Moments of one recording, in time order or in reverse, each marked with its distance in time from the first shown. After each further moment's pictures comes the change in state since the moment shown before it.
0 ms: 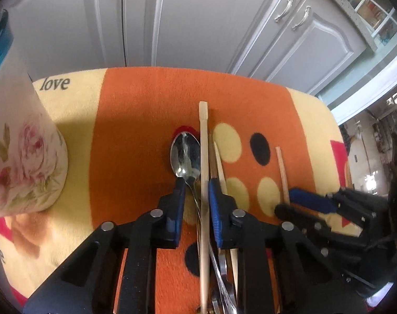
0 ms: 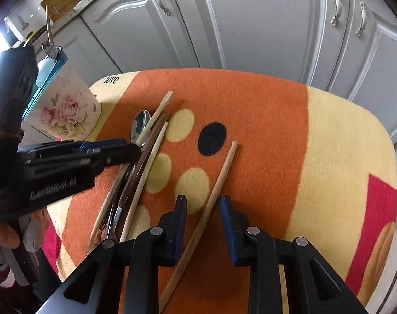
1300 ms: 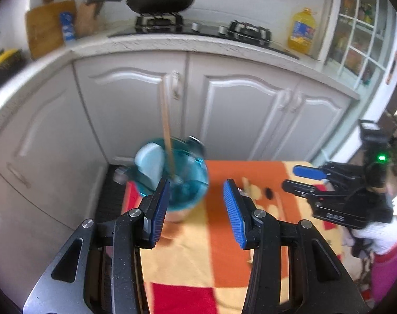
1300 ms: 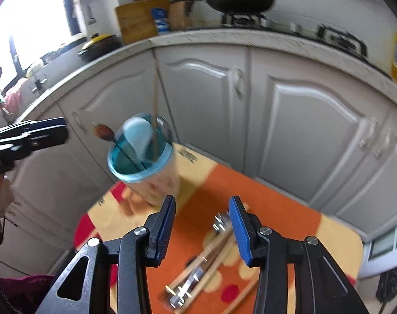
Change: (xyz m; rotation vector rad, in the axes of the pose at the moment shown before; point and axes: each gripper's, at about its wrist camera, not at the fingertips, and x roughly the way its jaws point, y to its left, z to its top) left arm -0.247 0.060 -0.034 0.023 -0.373 0.106; right arm -0.113 0.102 0.051 -0.280 -0.260 0.036
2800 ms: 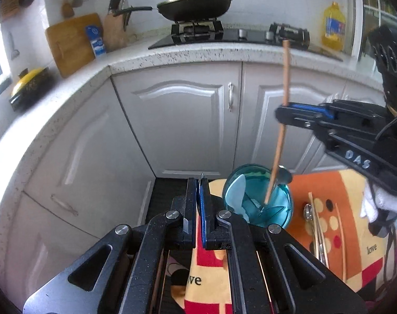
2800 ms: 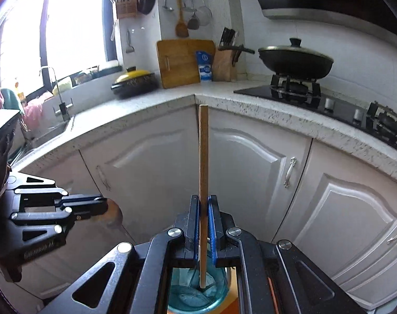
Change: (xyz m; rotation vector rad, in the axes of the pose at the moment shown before) left arm 0.015 0.083 0.042 0.061 -0.024 0.252; right arm 0.043 0.100 0.151 -0.167 -0.252 0.117
